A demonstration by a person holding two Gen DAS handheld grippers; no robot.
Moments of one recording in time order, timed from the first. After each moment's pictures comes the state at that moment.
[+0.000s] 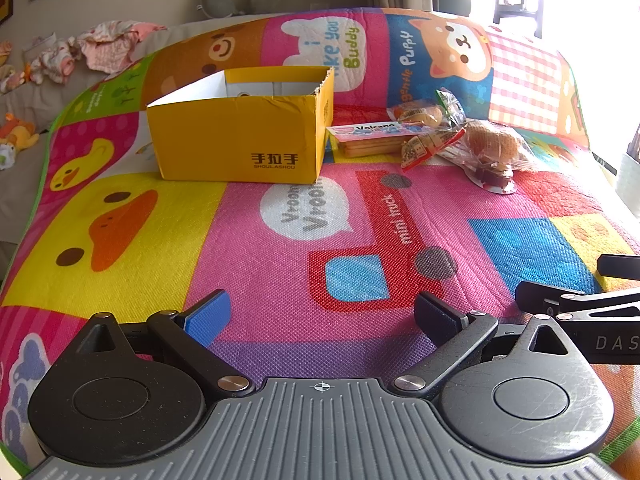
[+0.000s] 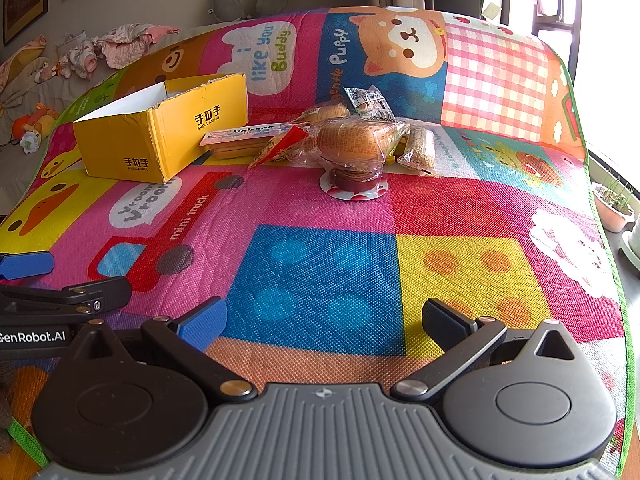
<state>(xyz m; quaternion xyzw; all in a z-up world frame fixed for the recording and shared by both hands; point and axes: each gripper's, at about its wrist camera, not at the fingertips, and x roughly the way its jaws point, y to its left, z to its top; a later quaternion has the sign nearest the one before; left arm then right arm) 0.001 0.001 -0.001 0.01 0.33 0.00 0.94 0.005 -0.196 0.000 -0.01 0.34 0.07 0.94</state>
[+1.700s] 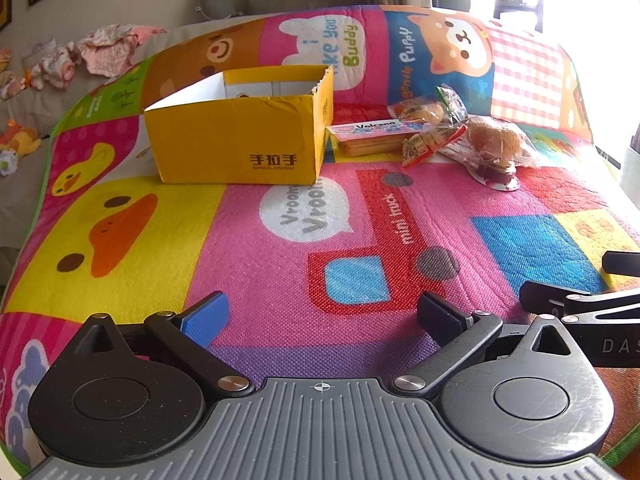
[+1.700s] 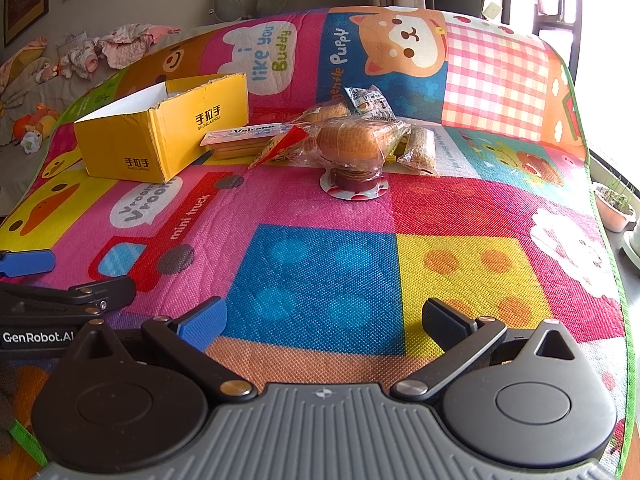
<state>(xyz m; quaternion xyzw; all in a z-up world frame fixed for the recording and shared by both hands) 0.003 0.000 -0.002 0.01 0.33 0.01 0.95 0.006 -0.196 0.000 -0.01 0.34 0.07 0.94</state>
